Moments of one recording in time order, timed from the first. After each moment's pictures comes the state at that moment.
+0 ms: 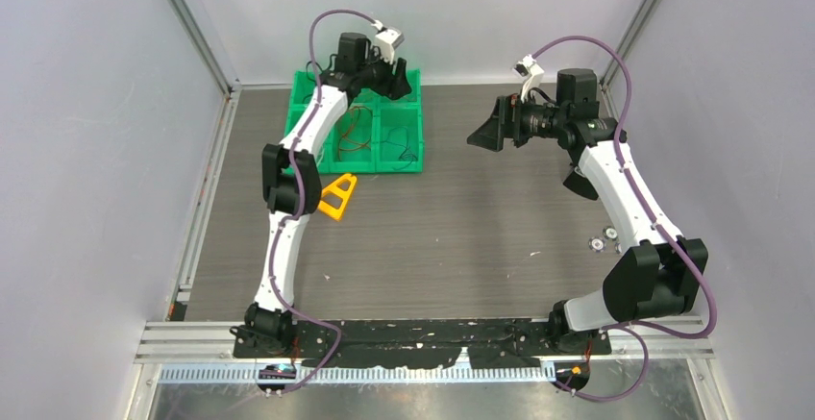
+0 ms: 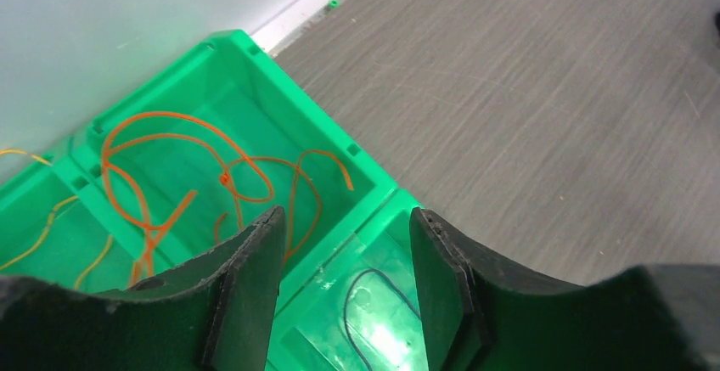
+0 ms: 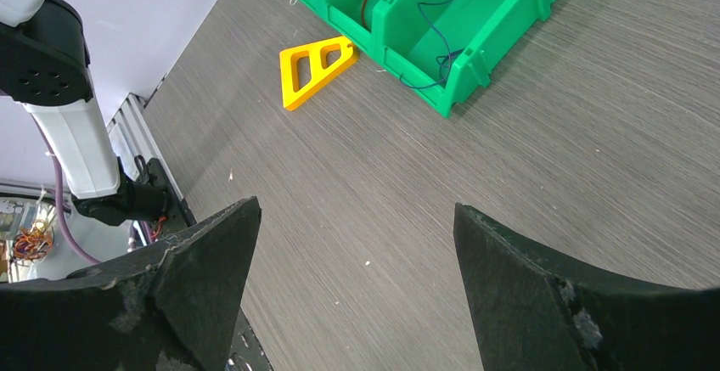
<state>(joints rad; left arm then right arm) -0.30 2.49 2.40 -0.39 0.52 0.10 0.11 1.44 1.34 -0.47 -0.84 0.08</state>
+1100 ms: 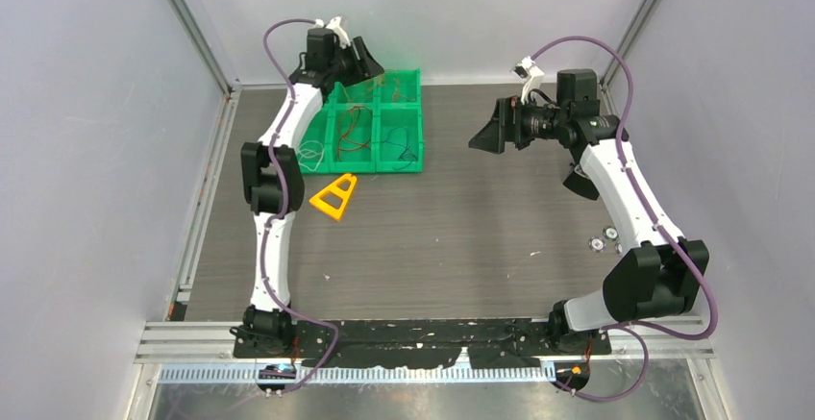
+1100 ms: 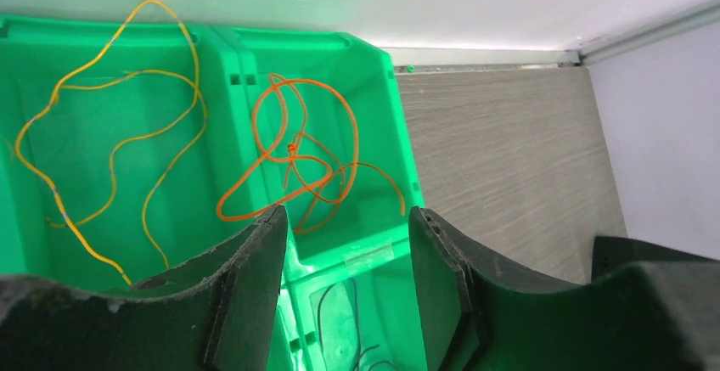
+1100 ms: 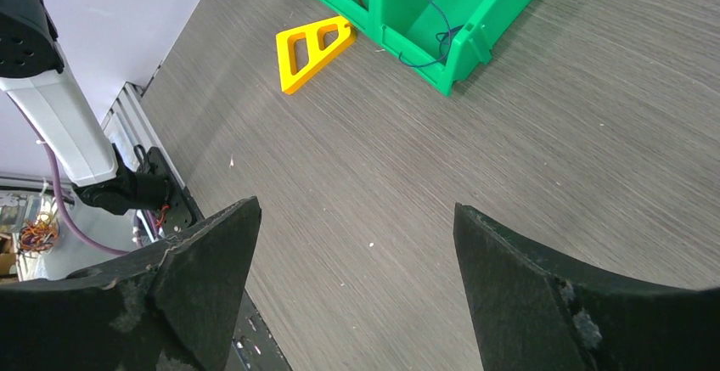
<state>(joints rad) -0.17 2.40 2.28 -0.30 0.39 -0.48 0.11 1.44 1.36 -0.56 -0.83 0.06</state>
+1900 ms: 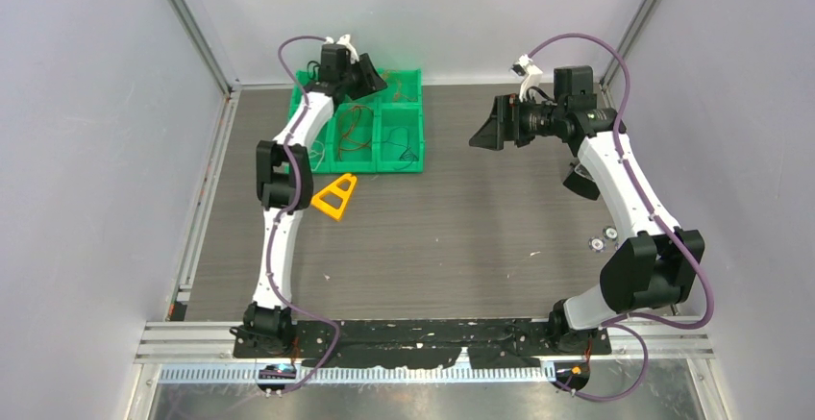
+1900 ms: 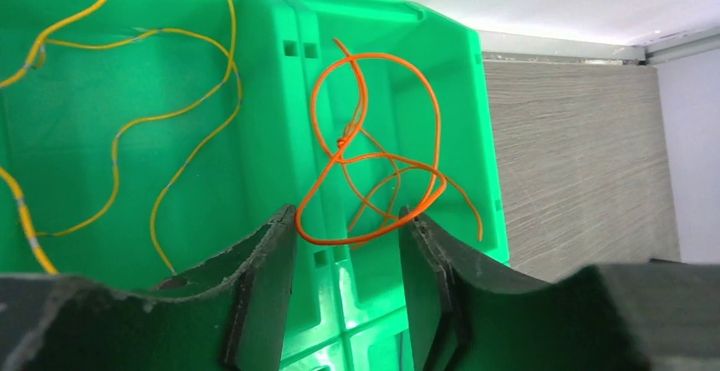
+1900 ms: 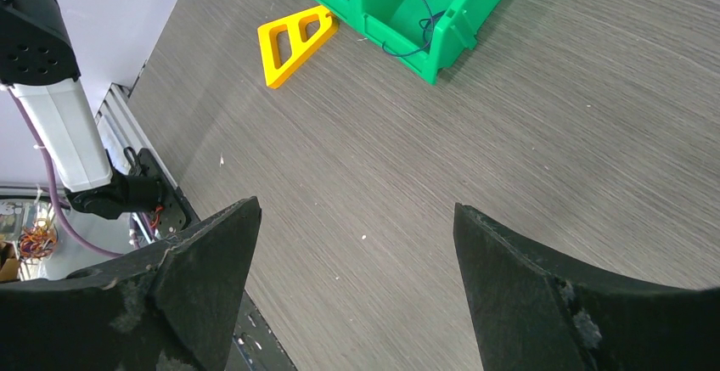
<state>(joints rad) -0.20 2.55 2.33 -0.28 0.31 -0.50 0.11 1.49 1.42 -0.63 -0.79 0.04</state>
